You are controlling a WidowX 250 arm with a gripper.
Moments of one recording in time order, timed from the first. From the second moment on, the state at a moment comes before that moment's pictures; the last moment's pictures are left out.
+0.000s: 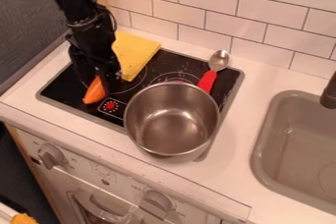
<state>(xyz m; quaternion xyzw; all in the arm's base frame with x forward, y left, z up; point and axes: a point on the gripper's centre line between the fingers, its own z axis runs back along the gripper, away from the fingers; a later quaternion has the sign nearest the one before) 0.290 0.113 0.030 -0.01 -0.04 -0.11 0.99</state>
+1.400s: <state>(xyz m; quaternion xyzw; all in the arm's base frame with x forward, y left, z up) 0.296 0.116 0.011 -0.02 -0.04 -0.05 1.00</state>
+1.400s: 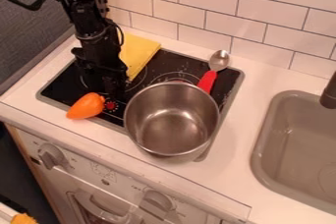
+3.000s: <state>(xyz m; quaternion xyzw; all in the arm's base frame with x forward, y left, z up) 0.230 0.093 0.022 -0.04 -0.01 -0.19 0.98</state>
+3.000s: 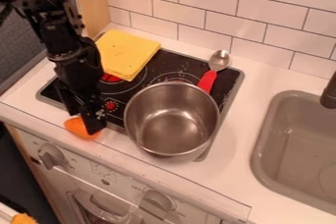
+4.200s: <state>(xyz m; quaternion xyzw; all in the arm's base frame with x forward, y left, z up) 0.251 0.096 0.003 -0.04 0.00 -0.16 0.99</state>
